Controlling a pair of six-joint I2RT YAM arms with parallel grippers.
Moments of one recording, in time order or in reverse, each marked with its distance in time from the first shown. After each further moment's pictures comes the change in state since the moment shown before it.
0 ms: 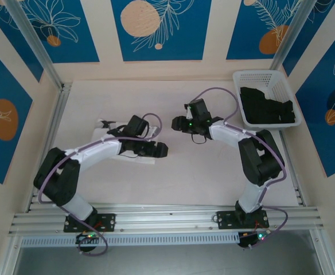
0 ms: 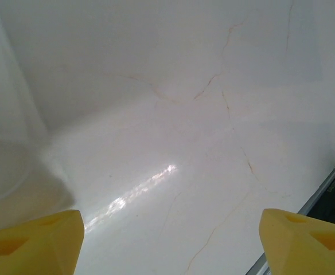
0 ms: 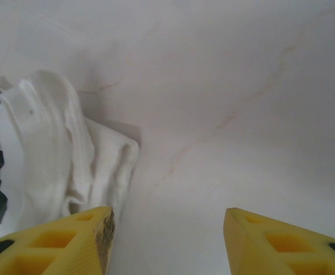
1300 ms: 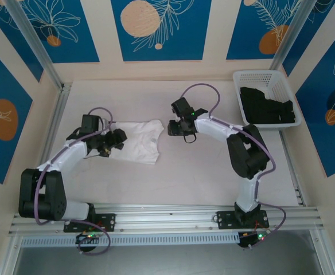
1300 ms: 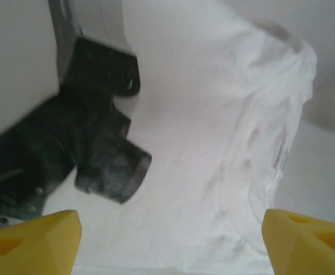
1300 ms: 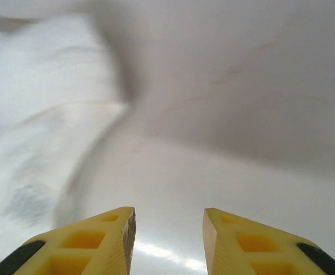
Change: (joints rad) left arm 0.486 -0.166 -0.164 0.021 -0.119 -0.118; right arm 0.120 0.103 0.227 -0.367 0.153 -0.097
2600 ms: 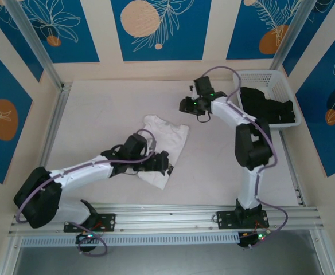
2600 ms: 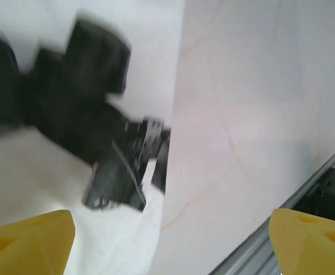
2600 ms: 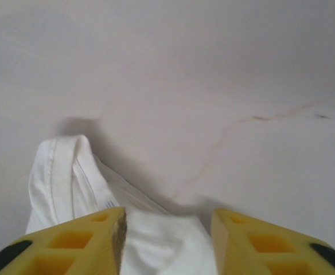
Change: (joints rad) left arm -0.640 -0.057 -0.090 0.183 -0.033 -0.169; right arm -0.267 0.055 0.185 -0.024 -0.149 -0.034
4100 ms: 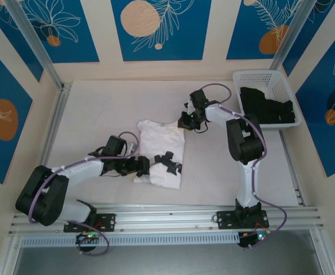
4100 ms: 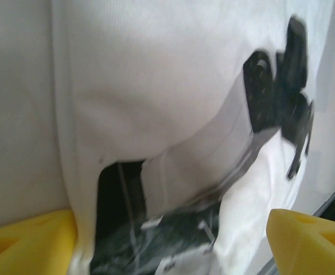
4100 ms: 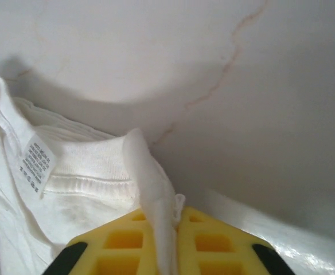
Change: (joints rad) left arm 0.294 0.037 -0.180 -0.004 0.216 0.120; right arm 0.015 0.167 -0.031 -0.013 -0.209 0.013
